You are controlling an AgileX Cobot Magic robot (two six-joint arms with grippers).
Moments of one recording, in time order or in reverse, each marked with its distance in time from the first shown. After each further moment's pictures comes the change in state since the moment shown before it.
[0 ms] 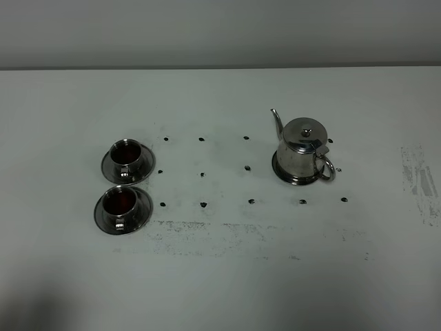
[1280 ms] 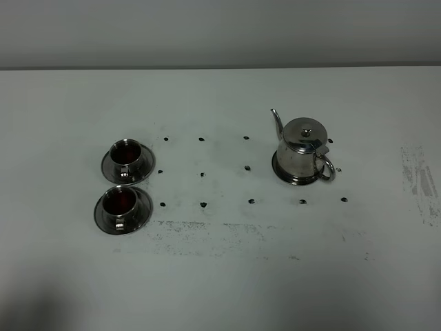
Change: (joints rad) left arm 0.000 0.000 0.000 0.000 0.000 0.000; right arm 0.000 0.000 0.000 -0.002 0.000 0.000
